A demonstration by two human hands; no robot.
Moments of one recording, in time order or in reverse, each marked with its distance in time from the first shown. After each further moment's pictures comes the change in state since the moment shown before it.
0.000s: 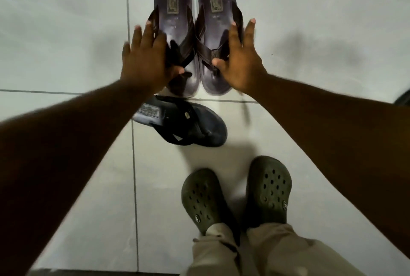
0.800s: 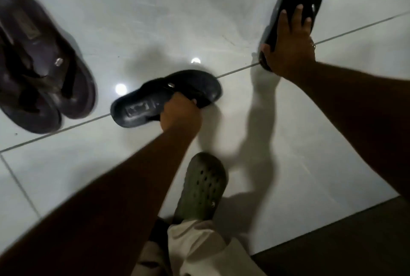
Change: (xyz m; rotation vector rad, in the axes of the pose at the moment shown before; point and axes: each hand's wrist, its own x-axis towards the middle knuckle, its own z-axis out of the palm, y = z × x) left_hand -0.072 0.375 0.108 -0.212 -0.279 -0.188; right_hand -0.150 0.364 -0.159 -0.232 0.233 0.566
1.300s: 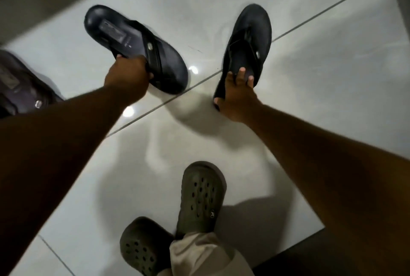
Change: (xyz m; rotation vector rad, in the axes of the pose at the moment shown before) left_hand 0.090 0.035 -0.078 0.483 0.117 0.456; right_hand -0.076 -0.023 0.040 0.246 -0.496 0.070
